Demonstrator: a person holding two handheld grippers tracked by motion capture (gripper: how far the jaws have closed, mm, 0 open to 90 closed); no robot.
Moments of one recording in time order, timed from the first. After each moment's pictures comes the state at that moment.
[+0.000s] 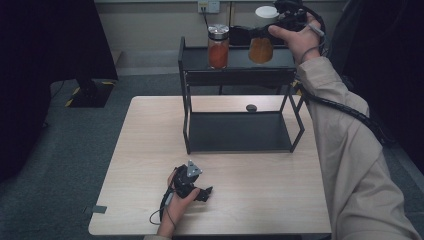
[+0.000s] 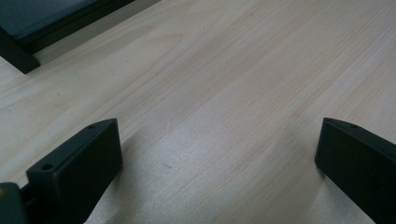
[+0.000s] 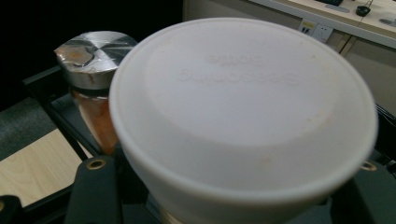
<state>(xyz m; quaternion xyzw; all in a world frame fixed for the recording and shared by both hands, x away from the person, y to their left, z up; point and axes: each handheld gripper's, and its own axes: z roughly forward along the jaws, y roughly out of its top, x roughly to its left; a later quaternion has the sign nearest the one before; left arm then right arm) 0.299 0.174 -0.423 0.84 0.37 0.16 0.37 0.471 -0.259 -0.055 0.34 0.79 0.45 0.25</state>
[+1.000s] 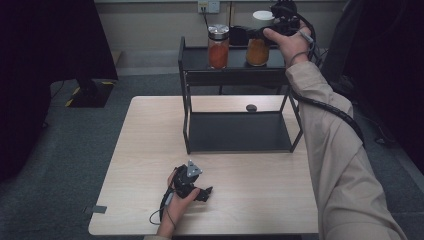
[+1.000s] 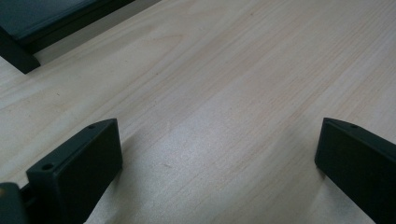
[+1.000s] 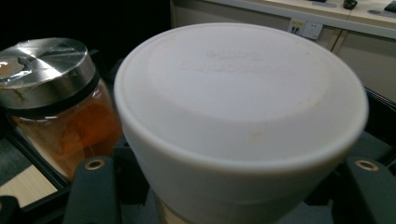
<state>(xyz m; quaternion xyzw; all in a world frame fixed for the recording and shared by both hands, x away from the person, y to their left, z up) 0.299 0.174 -0.423 0.84 0.37 0.16 0.37 0.490 -0.259 -0.088 0.38 0.75 0.48 0.25</state>
